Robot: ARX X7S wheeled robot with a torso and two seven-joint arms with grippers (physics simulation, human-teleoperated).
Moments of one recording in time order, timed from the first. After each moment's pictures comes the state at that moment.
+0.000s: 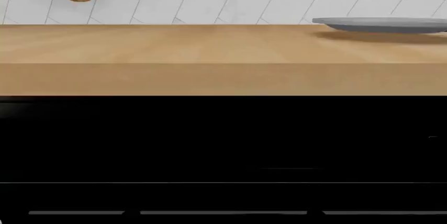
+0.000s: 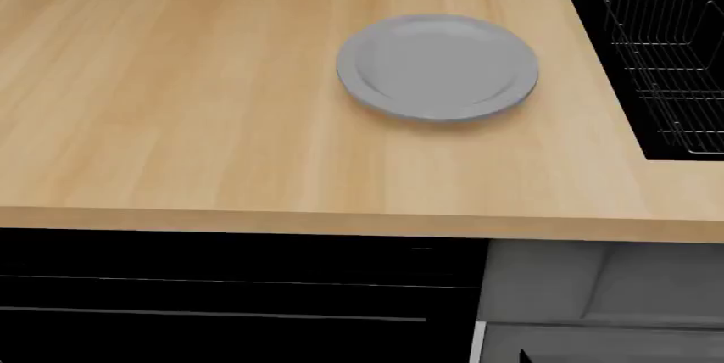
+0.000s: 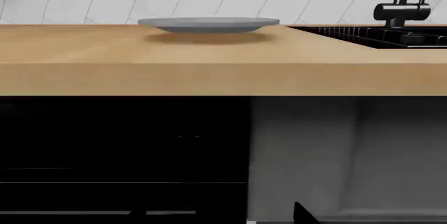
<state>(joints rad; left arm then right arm) 0.00 0.00 0.00 0.00 0.00 0.00 0.00 0.00 0.00 0.00 0.00 0.00 0.00 0.00</state>
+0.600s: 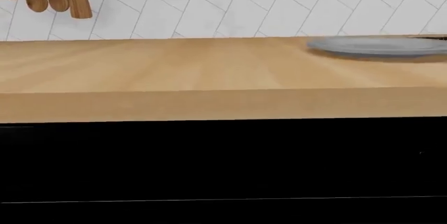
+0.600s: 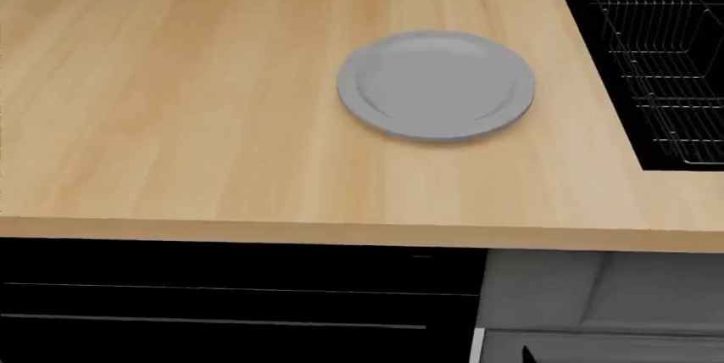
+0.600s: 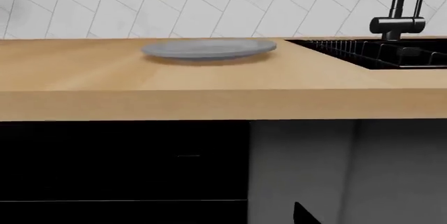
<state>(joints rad) 0.01 -0.07 0.09 0.02 -0.05 0.02 -0.09 0.00 0.06 -0.06 -0.01 0.06 -0.03 0.06</state>
